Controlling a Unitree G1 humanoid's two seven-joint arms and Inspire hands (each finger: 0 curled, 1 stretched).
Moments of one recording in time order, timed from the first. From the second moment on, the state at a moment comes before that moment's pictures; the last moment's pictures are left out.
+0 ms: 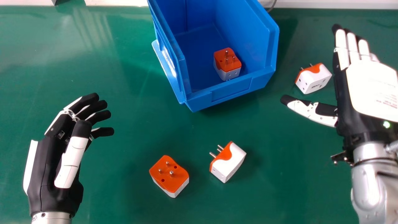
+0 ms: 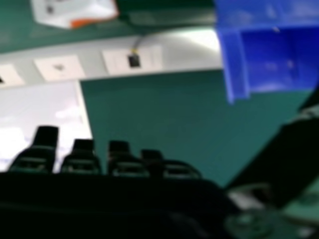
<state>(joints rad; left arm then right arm) 0.32 0.08 0.25 -0.01 -0.30 -0.41 -0.28 -0.04 -0.37 0.11 -0.15 -0.94 0.26 -0.13</state>
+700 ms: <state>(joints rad) 0.31 0.08 0.26 -0.01 -0.31 -0.41 -0.28 -0.42 -0.41 0.19 0.36 -0.89 0.31 -0.04</state>
